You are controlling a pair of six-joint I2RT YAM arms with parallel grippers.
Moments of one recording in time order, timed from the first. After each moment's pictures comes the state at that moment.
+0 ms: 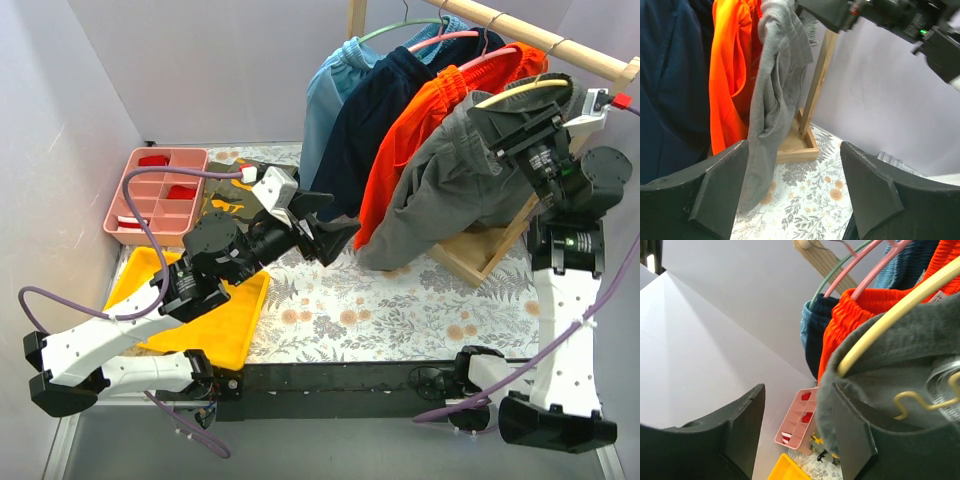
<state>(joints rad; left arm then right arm) -1.10 1.02 1.22 -0.02 -0.12 -0.17 -0.10 1.03 1.37 -0.08 -0.49 1.00</state>
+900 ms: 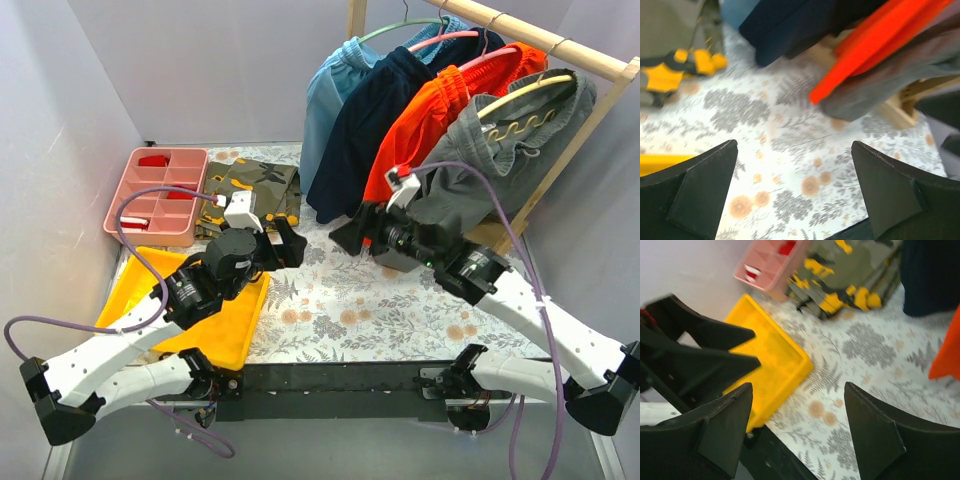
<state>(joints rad) -0.95 0.90 0.97 -0.40 -0.47 -0.63 0.80 1.02 1.11 -0.28 -0.09 0.61</state>
